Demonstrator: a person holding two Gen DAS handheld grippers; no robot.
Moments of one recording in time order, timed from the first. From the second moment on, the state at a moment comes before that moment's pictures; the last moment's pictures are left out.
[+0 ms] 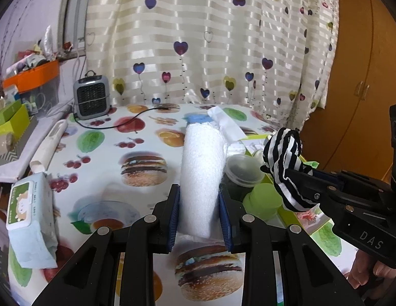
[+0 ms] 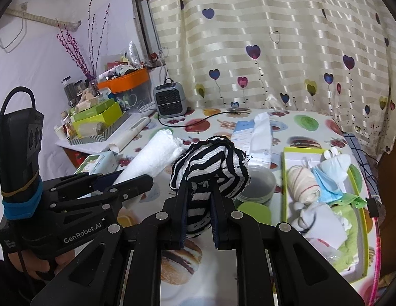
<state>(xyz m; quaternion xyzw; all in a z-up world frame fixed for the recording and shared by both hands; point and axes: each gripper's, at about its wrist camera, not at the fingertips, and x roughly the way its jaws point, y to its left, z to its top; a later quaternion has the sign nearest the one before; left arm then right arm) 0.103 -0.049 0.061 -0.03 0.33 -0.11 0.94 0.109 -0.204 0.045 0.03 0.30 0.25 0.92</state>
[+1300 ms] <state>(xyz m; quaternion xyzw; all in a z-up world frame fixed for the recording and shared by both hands) 0.128 -0.140 0.064 0.00 0.33 -0.20 0.92 0.115 -0.295 0.037 0.07 0.31 0.16 0.94</state>
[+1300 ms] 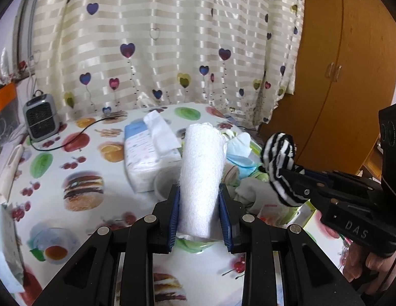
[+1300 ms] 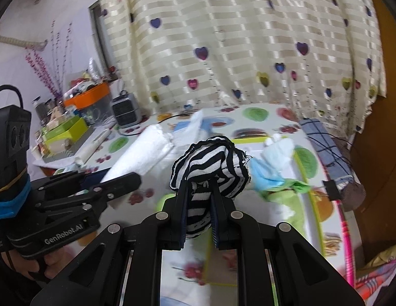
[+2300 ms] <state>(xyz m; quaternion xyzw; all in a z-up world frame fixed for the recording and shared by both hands) 0.153 -0.165 0.054 0.01 0.34 -0.22 0.91 0.193 -0.340 -0.032 0.07 0.41 0.12 0.90</state>
